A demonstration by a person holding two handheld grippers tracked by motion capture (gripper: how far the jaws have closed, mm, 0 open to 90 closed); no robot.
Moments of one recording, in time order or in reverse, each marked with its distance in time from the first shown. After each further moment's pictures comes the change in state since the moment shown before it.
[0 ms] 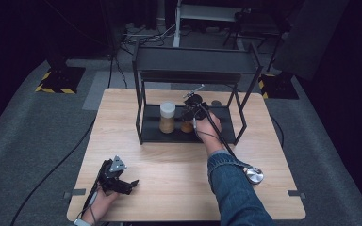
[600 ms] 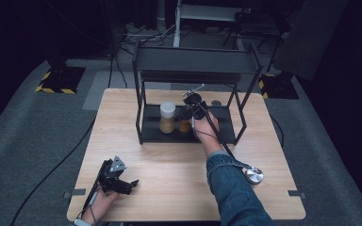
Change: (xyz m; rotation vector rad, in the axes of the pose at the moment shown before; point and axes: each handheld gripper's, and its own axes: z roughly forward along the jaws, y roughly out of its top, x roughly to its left) left arm 0.000 0.000 0.000 0.000 -0.001 0.001; right arm 0.006 -0.008 -0.012 -0.072 0.003 0.019
